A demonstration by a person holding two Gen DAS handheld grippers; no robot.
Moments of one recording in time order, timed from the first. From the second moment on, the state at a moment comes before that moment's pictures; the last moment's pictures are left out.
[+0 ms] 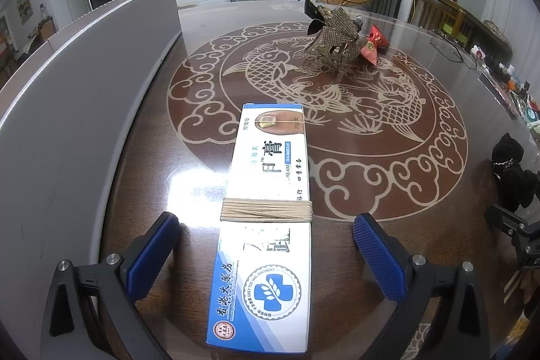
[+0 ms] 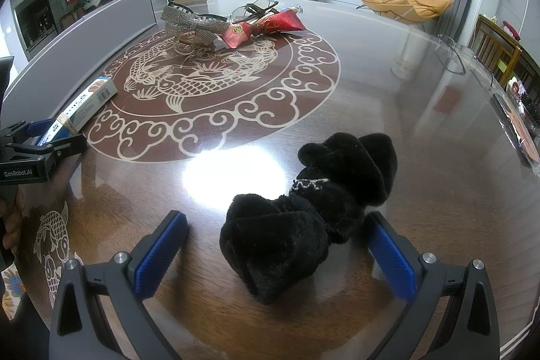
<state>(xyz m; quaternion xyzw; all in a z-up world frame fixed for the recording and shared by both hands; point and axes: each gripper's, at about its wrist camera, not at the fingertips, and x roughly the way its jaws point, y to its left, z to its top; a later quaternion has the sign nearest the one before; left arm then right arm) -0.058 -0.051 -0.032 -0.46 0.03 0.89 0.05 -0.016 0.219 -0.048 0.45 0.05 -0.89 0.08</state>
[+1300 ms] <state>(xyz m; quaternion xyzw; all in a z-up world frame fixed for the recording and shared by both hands) -0.025 -0.036 -0.013 -0.47 -0.01 0.87 0.14 0.005 0.233 -0.008 0.47 -0.01 -0.88 0.11</state>
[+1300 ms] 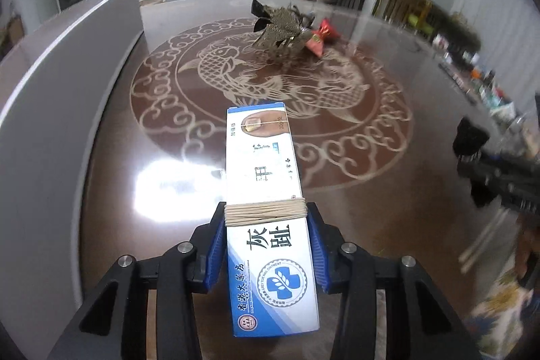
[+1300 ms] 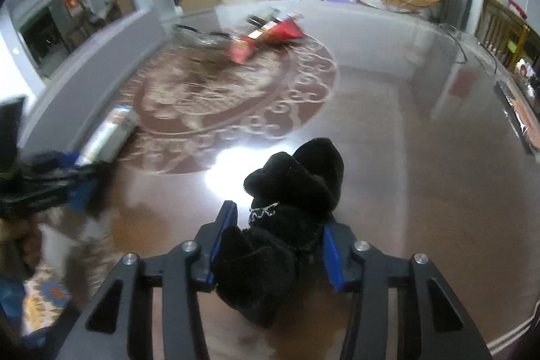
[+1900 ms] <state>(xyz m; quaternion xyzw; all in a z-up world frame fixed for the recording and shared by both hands) 0.024 -0.231 0.155 -0.32 -0.10 0.94 0.05 -0.012 0.002 0.129 0.37 0.06 -0.87 0.32</state>
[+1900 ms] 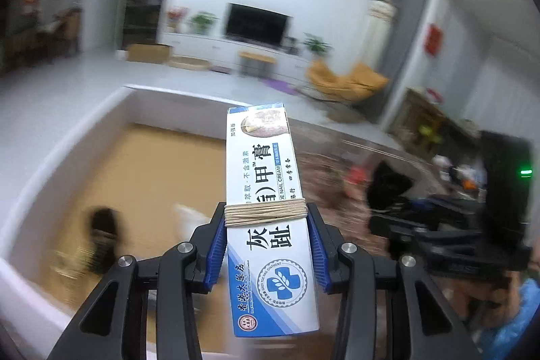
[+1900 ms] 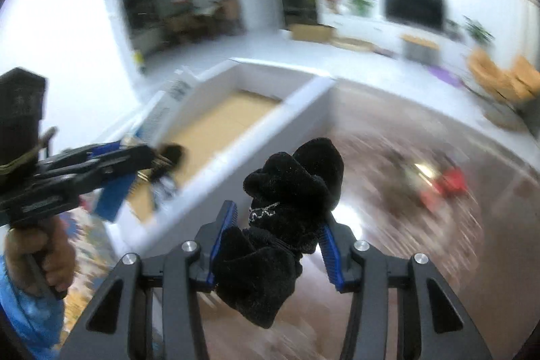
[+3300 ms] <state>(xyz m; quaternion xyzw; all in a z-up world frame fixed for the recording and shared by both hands) -0.066 0.052 -0.018 -0.45 0.07 0.88 0.12 -0.049 0.279 -0.046 0.46 0.00 -0.89 -0.04</state>
